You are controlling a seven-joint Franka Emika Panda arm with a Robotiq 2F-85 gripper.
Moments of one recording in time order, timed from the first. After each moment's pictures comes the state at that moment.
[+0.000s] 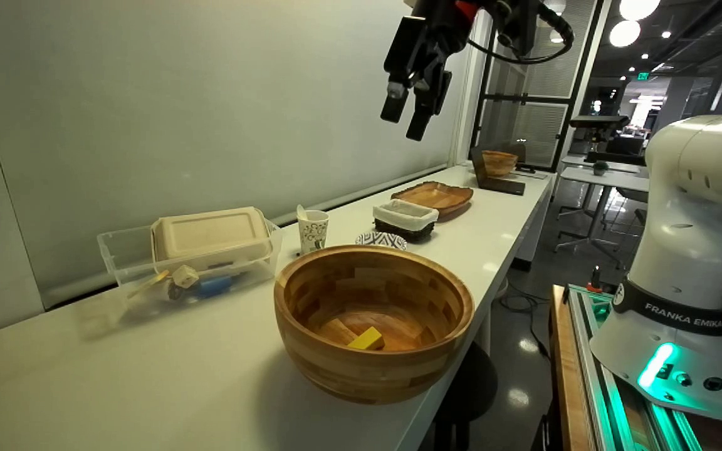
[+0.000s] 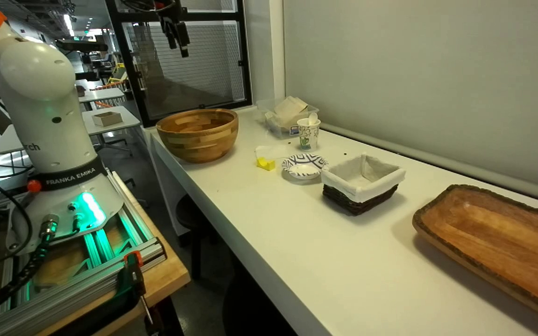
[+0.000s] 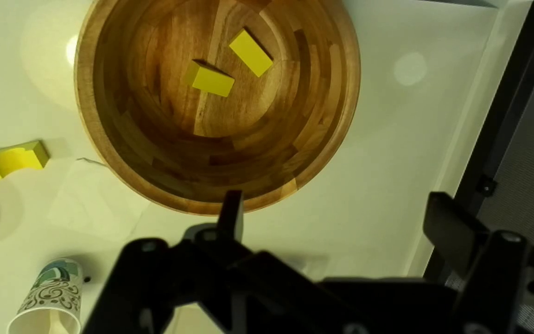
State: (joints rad) arm 0.20 -0.61 0.16 -2.55 0.33 2.18 0.22
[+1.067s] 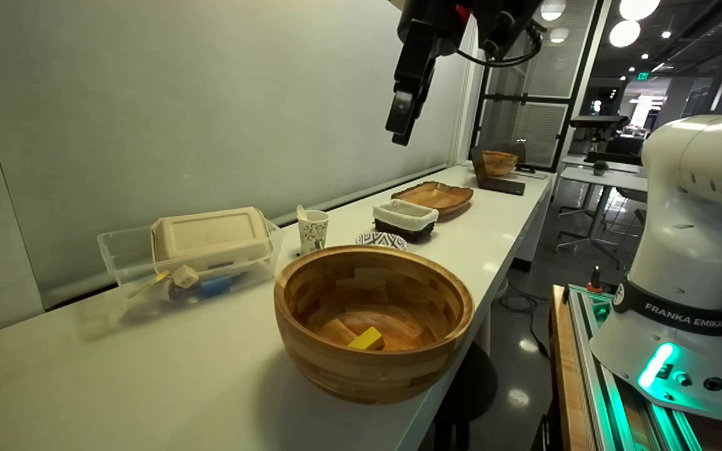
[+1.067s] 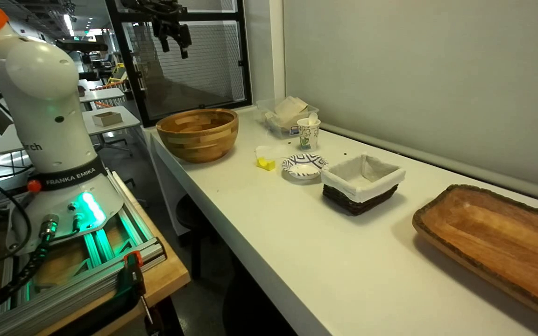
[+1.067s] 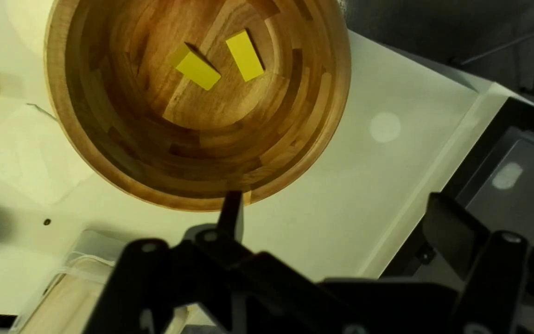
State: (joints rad) arm 0.26 -0.55 0.15 -2.51 0.32 2.16 -0.05
